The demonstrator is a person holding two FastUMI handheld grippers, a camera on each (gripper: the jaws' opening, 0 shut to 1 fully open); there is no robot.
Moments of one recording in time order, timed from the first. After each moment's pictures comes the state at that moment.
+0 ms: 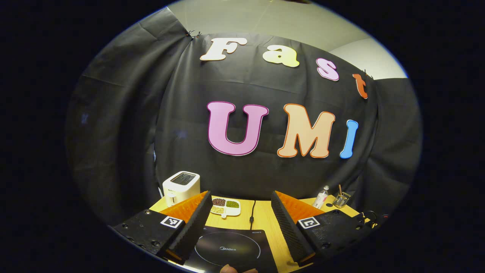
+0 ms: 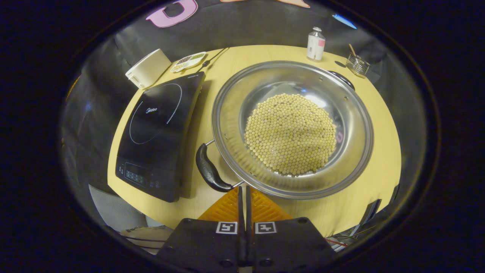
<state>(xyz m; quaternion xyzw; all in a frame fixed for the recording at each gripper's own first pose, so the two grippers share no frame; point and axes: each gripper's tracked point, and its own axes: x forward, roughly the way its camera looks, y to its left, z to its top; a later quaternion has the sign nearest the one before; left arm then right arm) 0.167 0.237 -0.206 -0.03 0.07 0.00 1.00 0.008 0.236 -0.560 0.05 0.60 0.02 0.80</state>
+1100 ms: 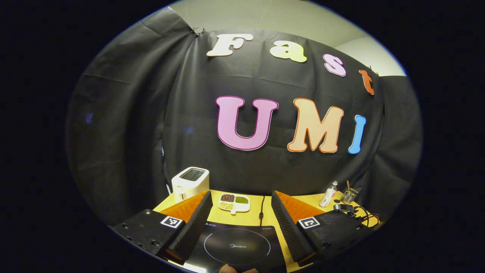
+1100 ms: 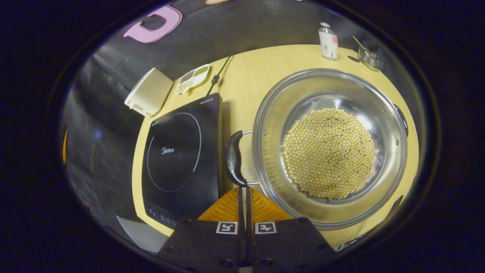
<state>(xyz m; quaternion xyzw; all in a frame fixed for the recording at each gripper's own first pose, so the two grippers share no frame) 0.163 0.256 -0.221 -0.03 0.10 0.02 0.99 0.089 0.300 -0.555 0.17 0.57 0.02 0.80</state>
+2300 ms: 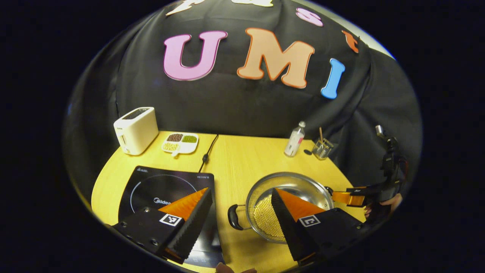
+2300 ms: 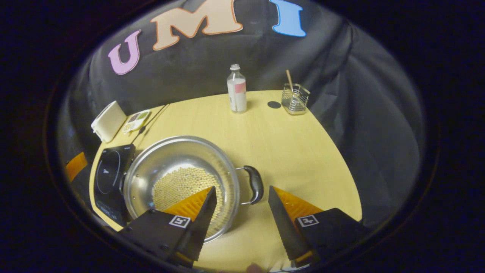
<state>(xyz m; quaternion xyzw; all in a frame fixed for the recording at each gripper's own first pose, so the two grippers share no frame) 0.147 0.075 -0.397 -0.03 0.34 -0.06 0.94 0.118 -0.016 -0.516 0.02 0.45 -0.10 0.89</state>
